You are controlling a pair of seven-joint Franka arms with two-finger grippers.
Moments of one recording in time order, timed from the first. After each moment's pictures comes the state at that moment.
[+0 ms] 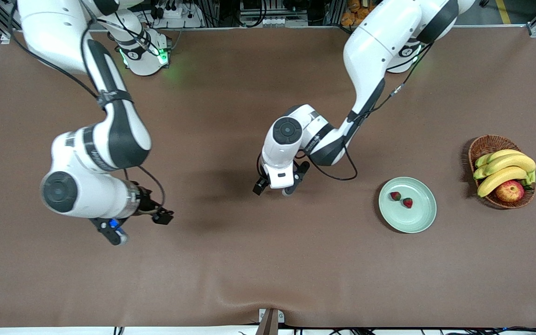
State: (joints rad) left arm -0.60 0.85 -0.23 -1.40 0.13 2.38 -1.85; right arm 0.25 0.64 -0.04 -1.21 0.18 1.72 0.89
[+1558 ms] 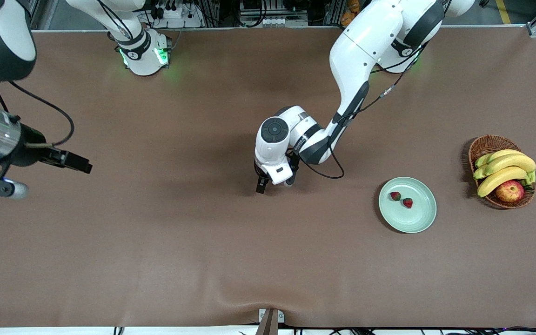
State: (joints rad) left arm -0.66 0.90 -0.18 -1.39 0.13 2.39 -2.16; right arm -0.03 0.29 0.15 -1.24 0.02 1.48 0.31
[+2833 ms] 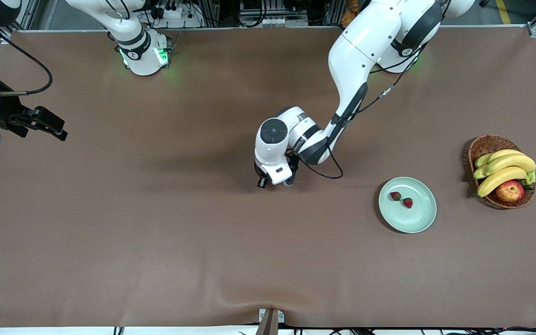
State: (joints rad) left arm -0.66 0.91 -0.18 -1.39 0.13 2.39 -2.16; right arm -0.03 0.01 0.08 -1.58 0.00 1.63 0.17
